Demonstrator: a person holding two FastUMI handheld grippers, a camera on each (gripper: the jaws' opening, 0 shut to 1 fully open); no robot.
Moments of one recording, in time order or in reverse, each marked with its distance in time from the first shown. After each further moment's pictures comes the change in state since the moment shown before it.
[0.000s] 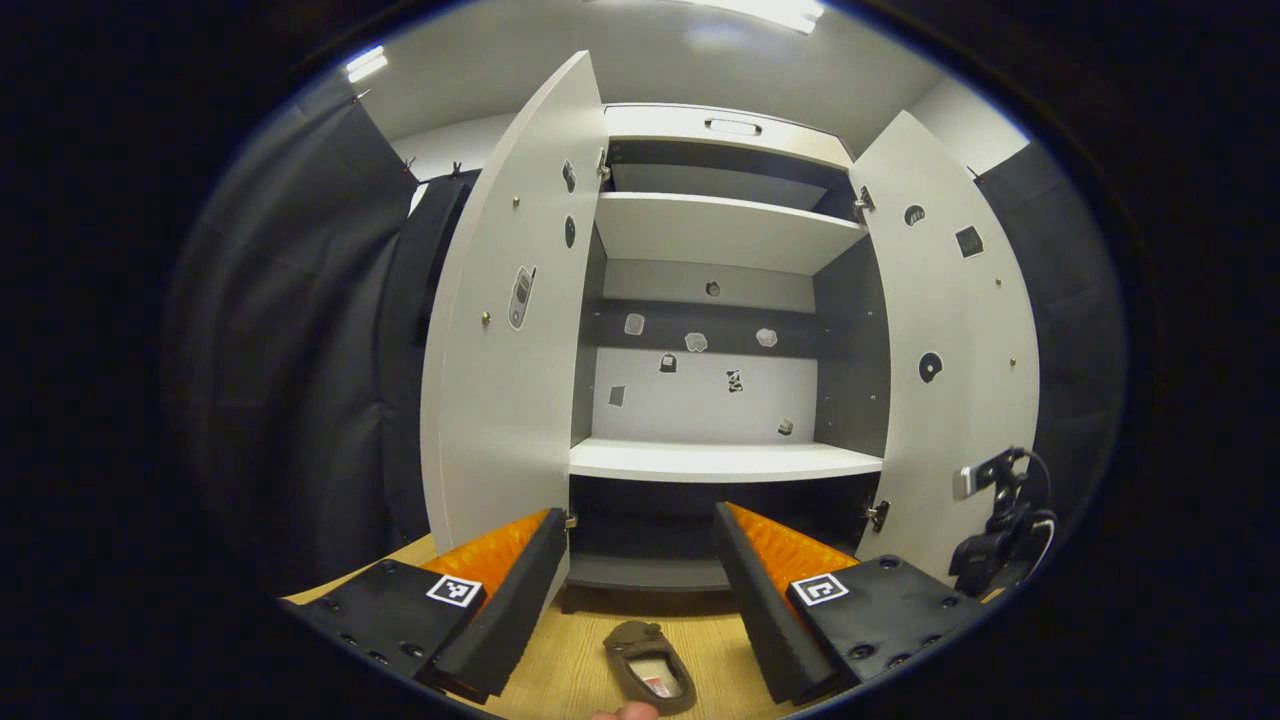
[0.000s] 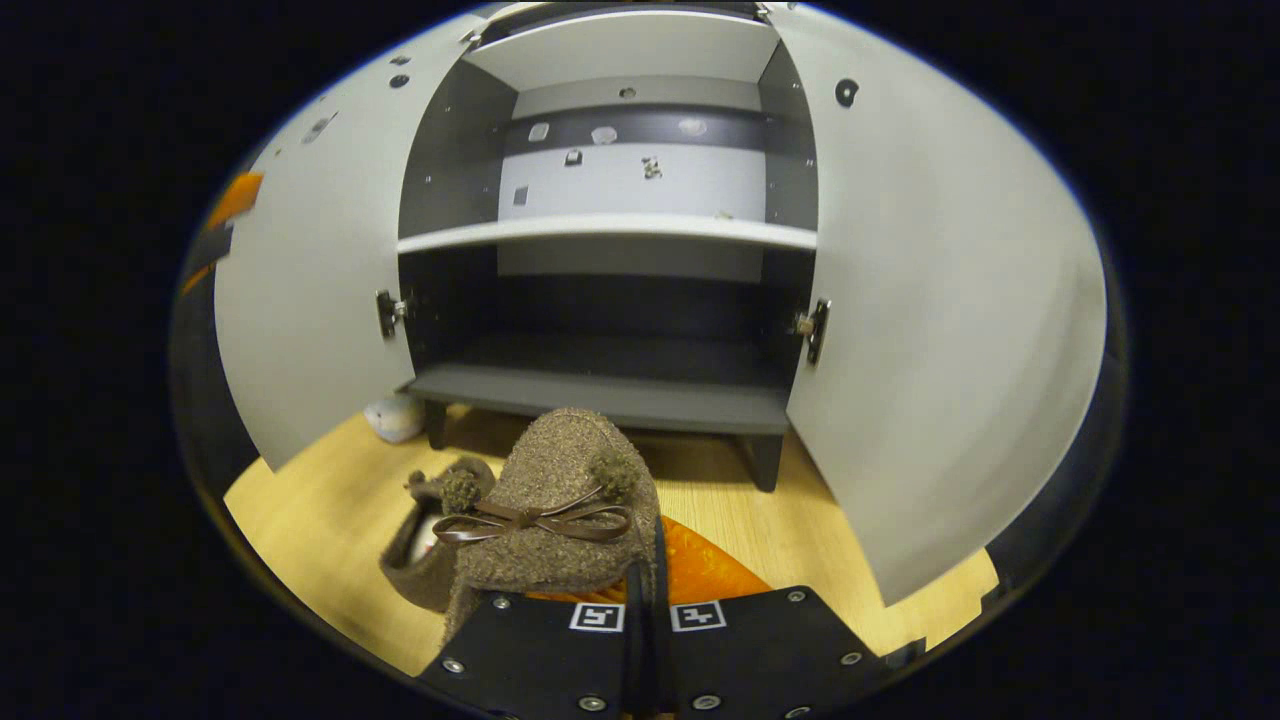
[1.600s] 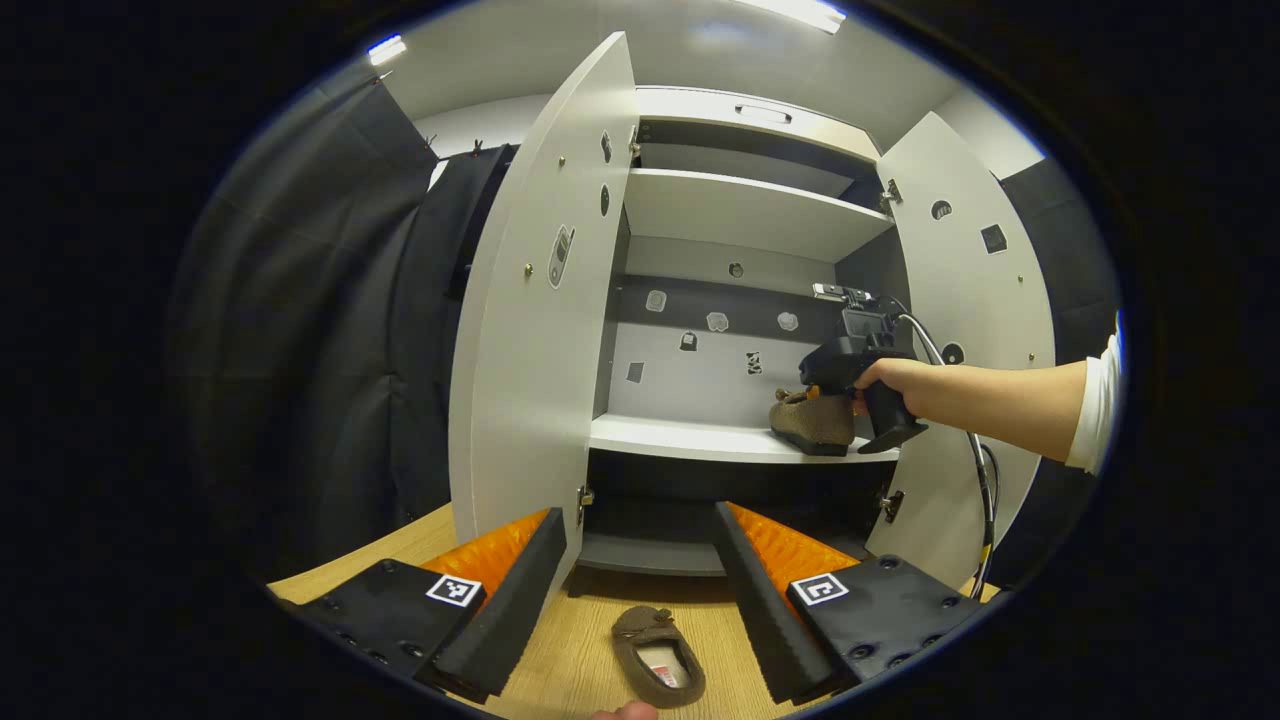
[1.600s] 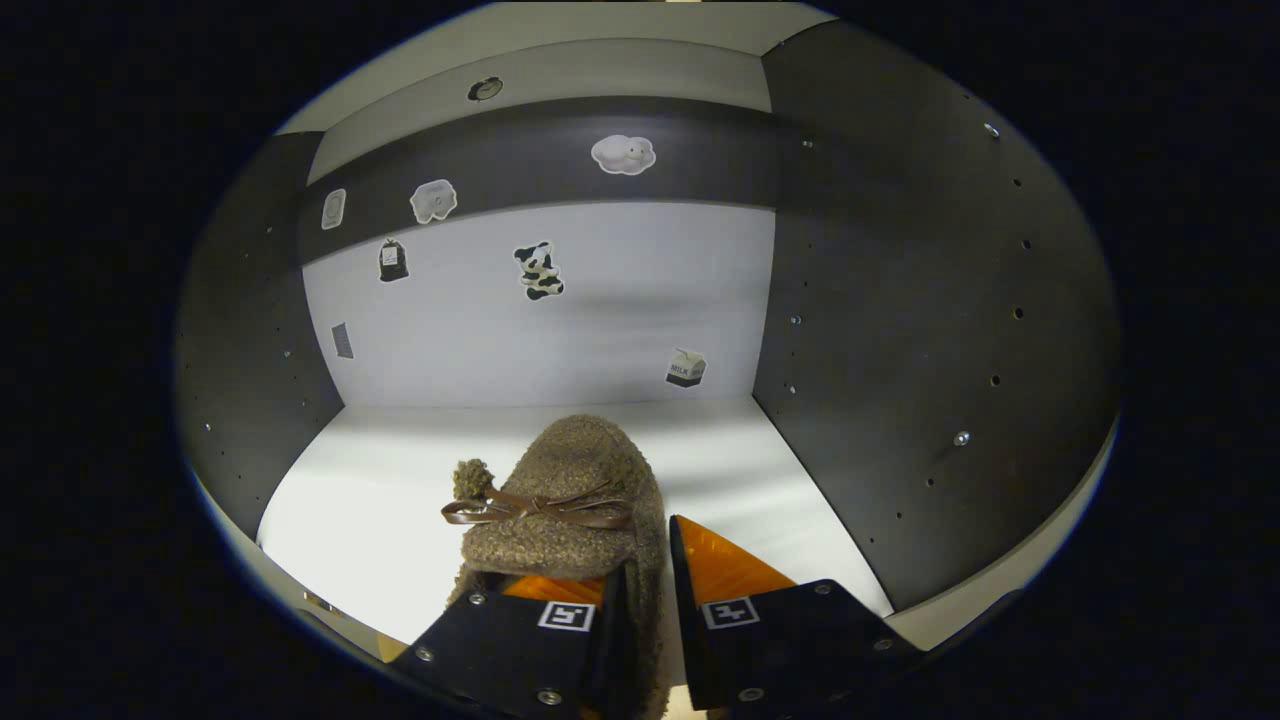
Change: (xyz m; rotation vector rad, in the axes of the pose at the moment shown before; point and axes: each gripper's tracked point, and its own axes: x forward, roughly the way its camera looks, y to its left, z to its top) left arm 0.003 0.025 -0.022 -0.044 0.048 0.034; right arm 0.221 -0.060 0.282 0.073 0.126 -0.172
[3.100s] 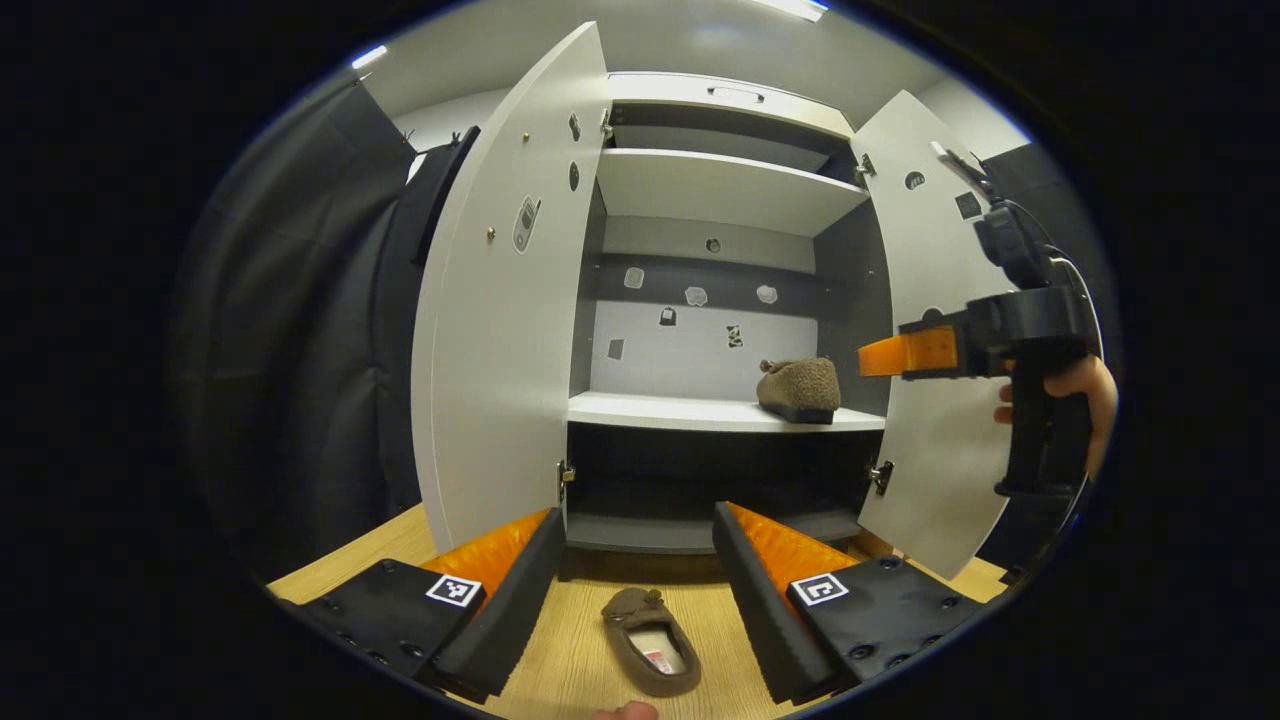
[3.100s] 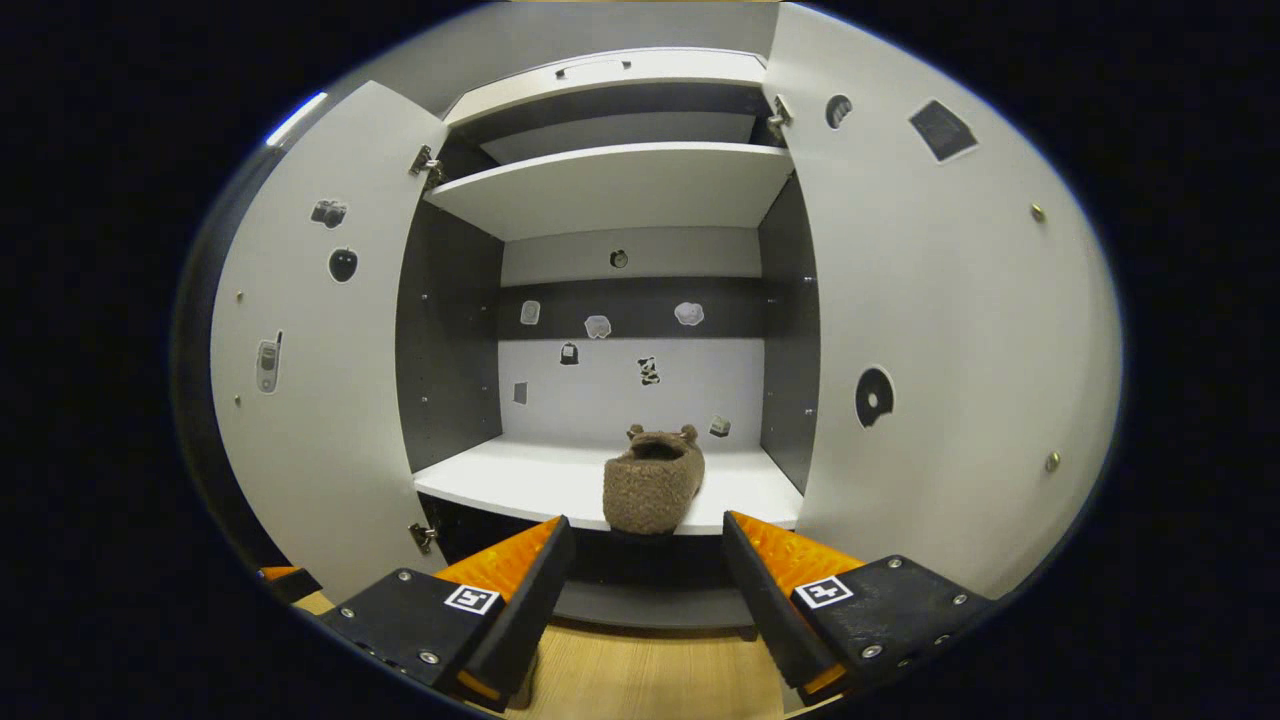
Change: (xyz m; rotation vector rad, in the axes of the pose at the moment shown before) left arm -0.010 -0.018 -0.035 0.033 0.067 -0.035; right arm -0.255 0.002 -0.086 -0.007 -0.433 0.209
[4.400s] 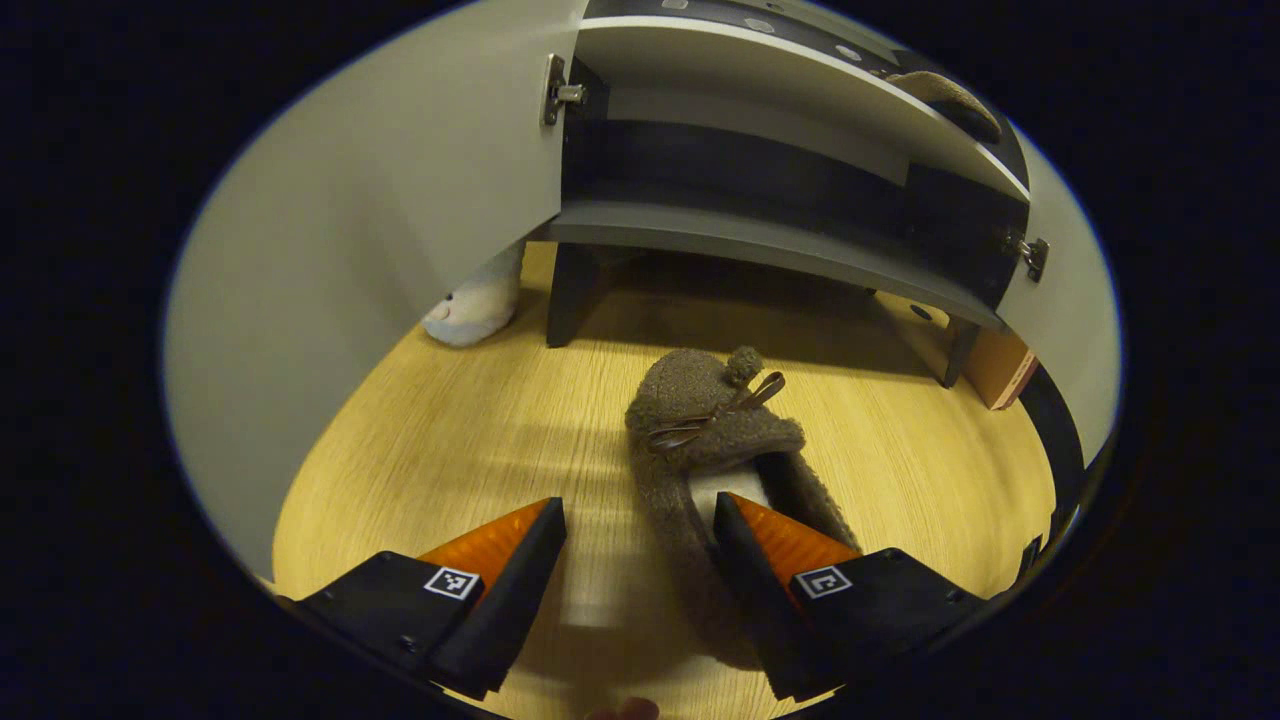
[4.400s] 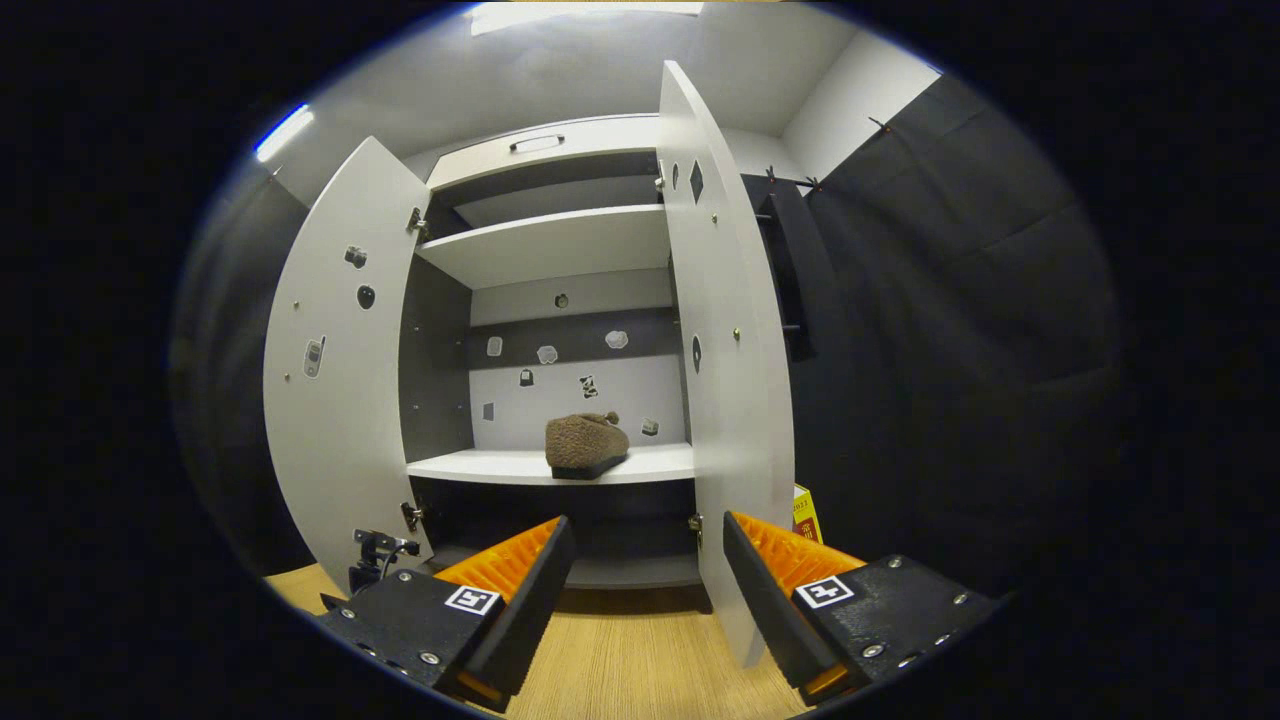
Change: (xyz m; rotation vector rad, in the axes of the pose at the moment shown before) left arm 0.094 0.039 -0.263 -0.070 0.722 0.048; right arm -0.134 -0.057 -0.049 0.038 -0.155 -0.107
